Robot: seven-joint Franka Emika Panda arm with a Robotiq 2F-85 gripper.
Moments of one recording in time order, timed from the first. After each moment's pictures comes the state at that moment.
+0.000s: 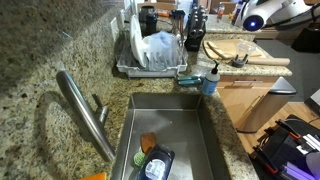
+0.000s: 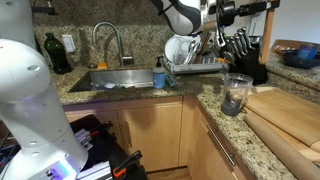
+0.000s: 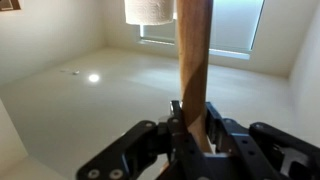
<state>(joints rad) 0.07 0.14 -0.28 -2.05 -2.15 2.02 2.40</state>
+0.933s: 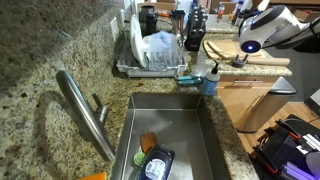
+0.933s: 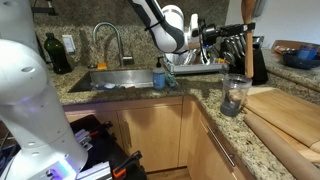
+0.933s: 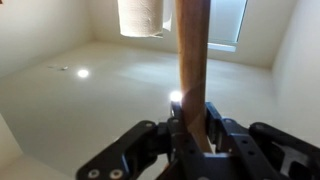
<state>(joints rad) 0.01 0.13 -0.14 -2.25 -2.23 1.86 2.55</state>
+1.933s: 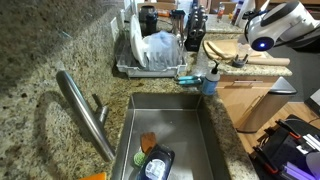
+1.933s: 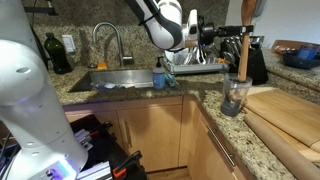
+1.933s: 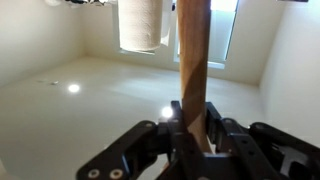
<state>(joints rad) -0.04 0.04 -0.13 -2.32 -2.24 1.98 2.51</state>
